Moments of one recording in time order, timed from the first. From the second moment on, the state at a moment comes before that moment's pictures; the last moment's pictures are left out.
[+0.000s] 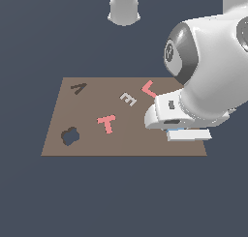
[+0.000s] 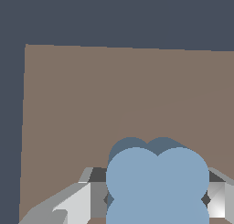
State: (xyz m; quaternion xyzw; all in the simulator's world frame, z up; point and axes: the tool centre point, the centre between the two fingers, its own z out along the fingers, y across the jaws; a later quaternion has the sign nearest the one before) arm 0.065 0.159 0.030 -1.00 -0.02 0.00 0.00
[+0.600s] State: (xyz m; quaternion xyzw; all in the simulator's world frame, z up) arm 0.061 0.157 0.030 -1.00 -0.03 0.00 0.00
